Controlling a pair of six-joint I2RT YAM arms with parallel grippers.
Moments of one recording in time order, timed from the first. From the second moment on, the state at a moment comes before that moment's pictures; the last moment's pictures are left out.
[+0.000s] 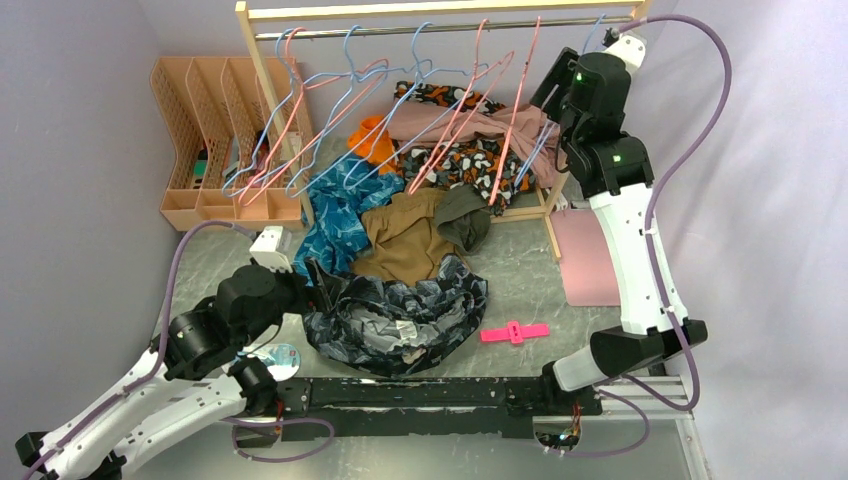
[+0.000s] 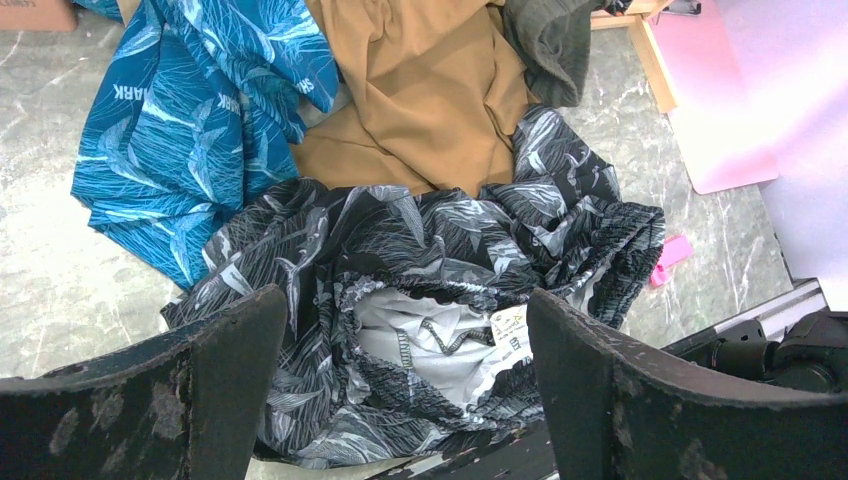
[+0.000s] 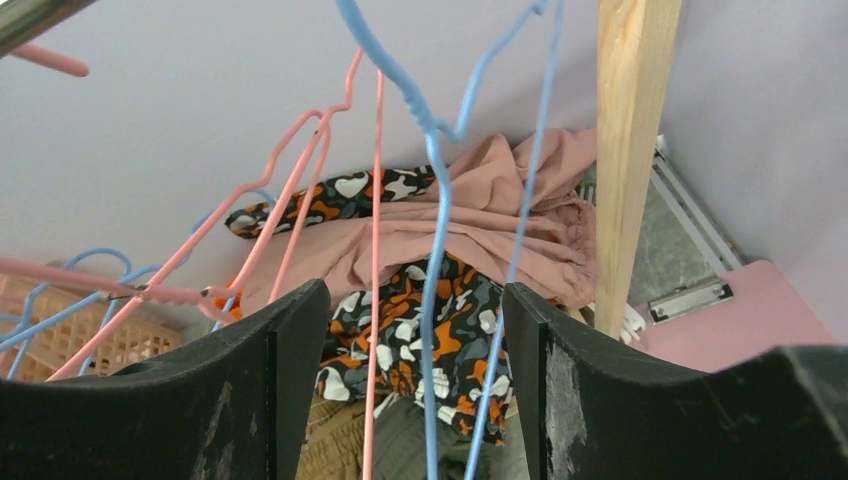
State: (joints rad) left arm -0.85 0.51 0.74 -0.66 -0.35 -0.64; right arm 0.27 1.47 1.93 -0.63 0.47 0.38
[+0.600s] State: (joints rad) left arm -0.85 0.53 0.74 -0.65 -0.33 -0.63; right arm 0.23 1.45 1.86 -0.63 0.52 0.33
